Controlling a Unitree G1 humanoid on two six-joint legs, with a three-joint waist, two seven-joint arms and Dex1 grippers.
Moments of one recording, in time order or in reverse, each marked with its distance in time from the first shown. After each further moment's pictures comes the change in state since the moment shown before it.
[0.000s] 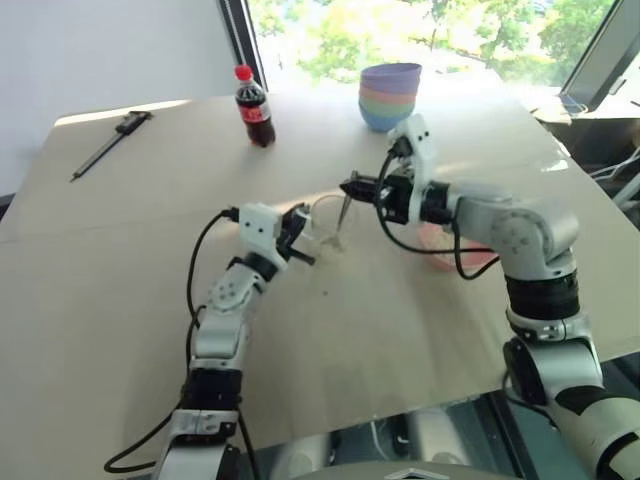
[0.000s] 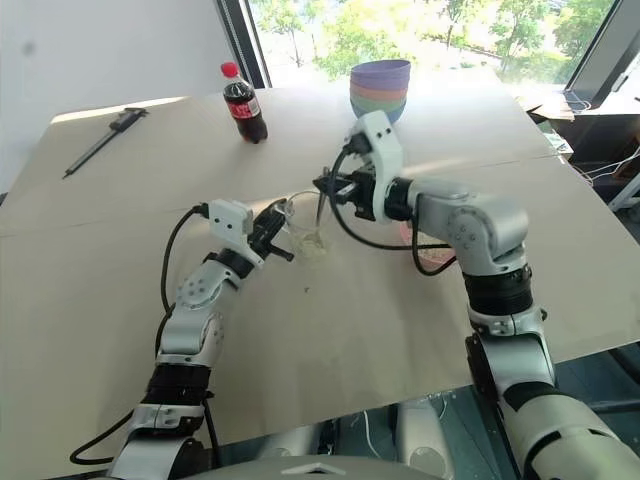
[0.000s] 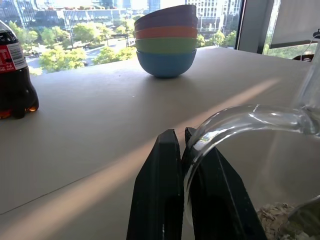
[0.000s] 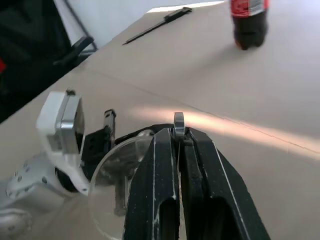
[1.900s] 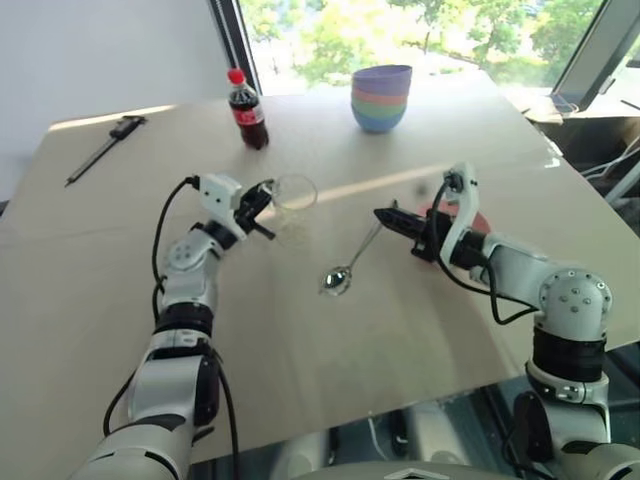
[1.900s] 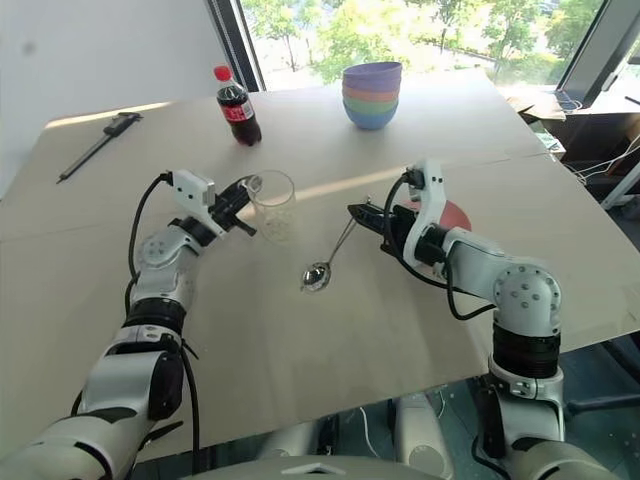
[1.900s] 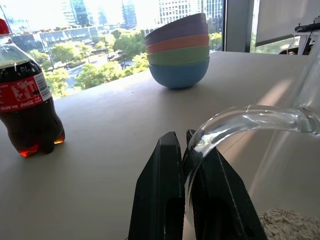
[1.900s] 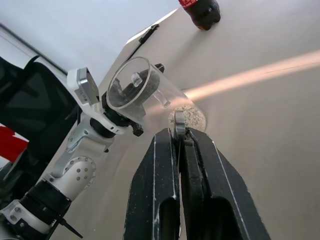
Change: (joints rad) left arm -0.367 0.193 0.153 0.760 -0.067 -0.373 -0.365; right arm 0.344 -0.003 -0.149 -0.228 0.514 0.004 -0.420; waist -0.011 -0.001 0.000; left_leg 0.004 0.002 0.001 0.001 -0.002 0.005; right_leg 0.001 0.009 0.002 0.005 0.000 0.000
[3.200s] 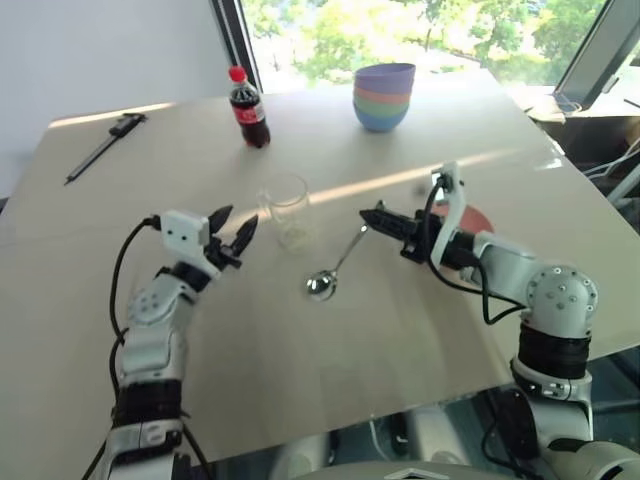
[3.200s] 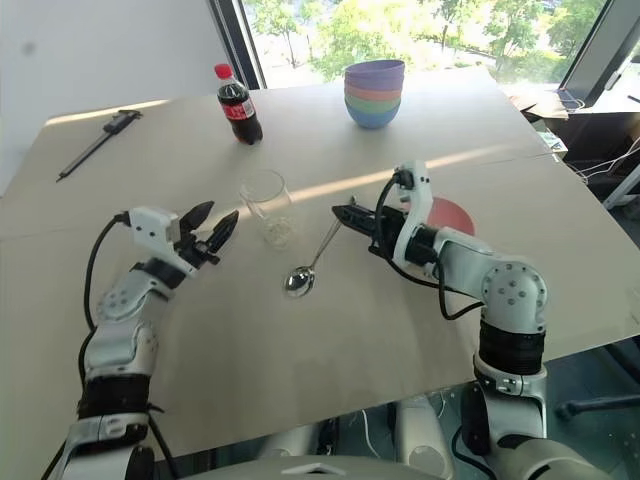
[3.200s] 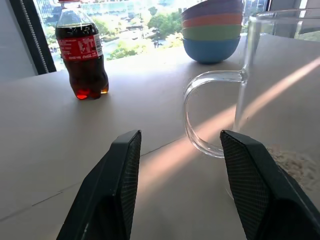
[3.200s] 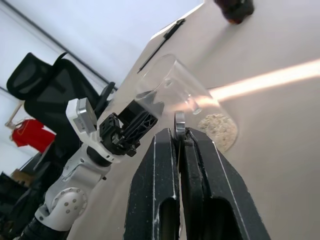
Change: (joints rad) left arm 0.372 0.020 0.044 -0.588 -0.061 0.319 0.167; right arm -0.012 0.077 -0.040 0.011 -0.057 0.054 0.089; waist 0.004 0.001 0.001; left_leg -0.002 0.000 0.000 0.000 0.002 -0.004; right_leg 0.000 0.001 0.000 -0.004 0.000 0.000
